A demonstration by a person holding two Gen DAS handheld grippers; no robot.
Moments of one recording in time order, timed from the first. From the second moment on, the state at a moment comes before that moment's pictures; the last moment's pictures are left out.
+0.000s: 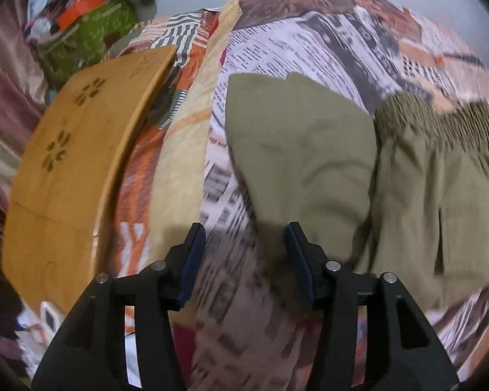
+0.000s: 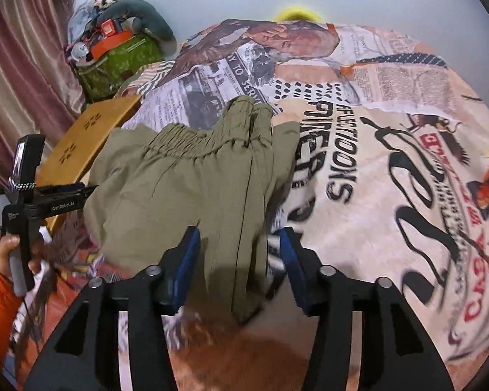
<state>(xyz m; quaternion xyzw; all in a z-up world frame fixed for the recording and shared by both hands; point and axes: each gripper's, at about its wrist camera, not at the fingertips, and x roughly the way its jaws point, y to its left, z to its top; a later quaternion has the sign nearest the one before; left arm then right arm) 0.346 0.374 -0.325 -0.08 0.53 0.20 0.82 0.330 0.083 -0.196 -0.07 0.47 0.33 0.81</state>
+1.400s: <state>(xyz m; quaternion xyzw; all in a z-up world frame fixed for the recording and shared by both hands) -0.013 0.137 0.028 -0.02 0.11 0.11 0.99 0.044 -0.012 0.066 0.01 0.10 0.38 0.92</state>
